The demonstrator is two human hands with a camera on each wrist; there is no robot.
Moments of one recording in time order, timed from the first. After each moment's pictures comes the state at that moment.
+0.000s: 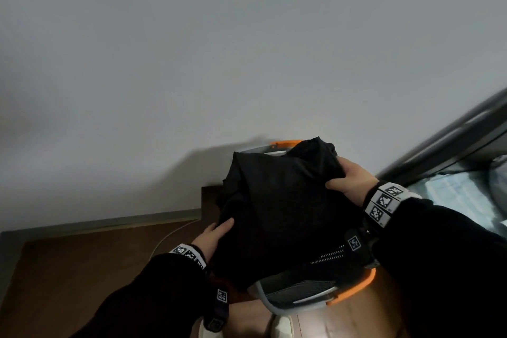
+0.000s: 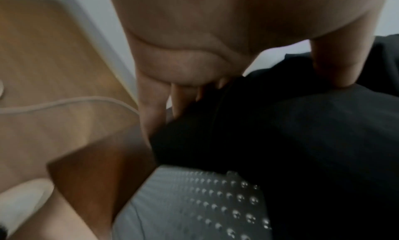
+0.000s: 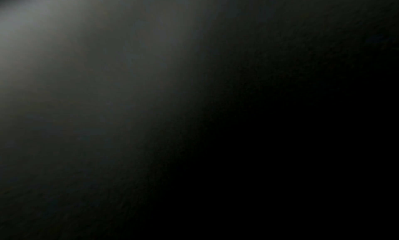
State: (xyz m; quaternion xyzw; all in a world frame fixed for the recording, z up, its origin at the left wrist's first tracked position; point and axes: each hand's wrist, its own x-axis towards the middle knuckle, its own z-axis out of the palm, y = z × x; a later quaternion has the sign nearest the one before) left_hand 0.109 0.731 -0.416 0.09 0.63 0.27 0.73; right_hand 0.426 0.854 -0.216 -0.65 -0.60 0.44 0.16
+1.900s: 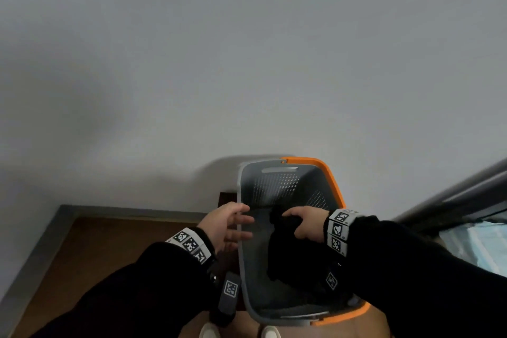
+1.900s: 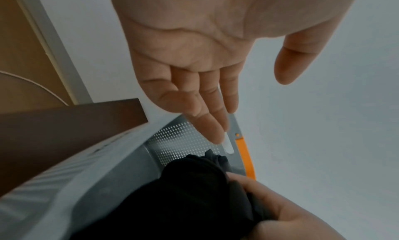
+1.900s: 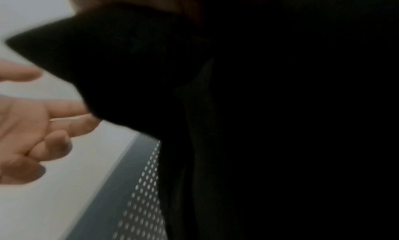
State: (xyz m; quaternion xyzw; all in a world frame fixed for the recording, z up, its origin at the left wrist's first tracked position) left_hand 0.164 0.733 -0.252 0.14 0.62 0.37 0.68; right_hand 0.373 0.833 -0.236 -0.53 -0.73 0.38 -0.23
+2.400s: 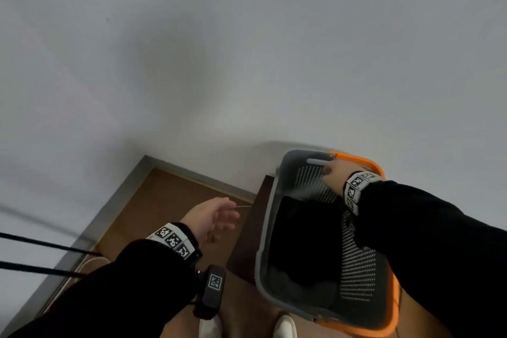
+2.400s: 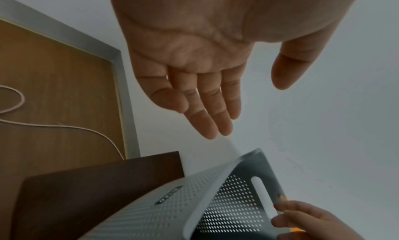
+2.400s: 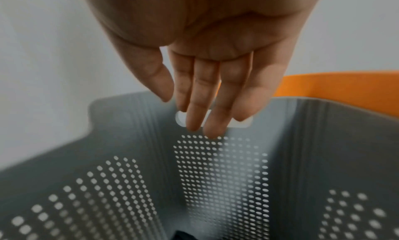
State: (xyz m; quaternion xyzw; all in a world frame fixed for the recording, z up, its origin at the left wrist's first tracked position) left_hand 0.140 0.652 -0.258 0.03 0.72 0.44 0.55; right_hand 0.338 0.912 -0.230 -0.42 -0.87 0.22 -0.15
